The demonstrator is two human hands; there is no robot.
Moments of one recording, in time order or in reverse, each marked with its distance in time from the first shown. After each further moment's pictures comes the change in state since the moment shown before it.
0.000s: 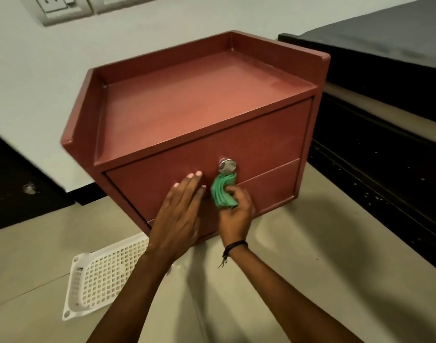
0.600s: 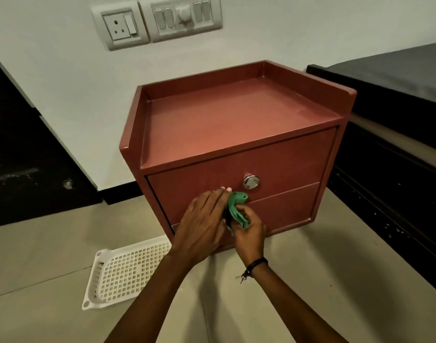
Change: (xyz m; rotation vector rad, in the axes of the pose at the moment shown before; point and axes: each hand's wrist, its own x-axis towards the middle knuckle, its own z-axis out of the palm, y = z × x) left_hand 0.004 0.007 -0.017 -0.145 -0.054 -0.078; right_hand -0.005 -0.010 -0.010 0.090 -0.341 0.218
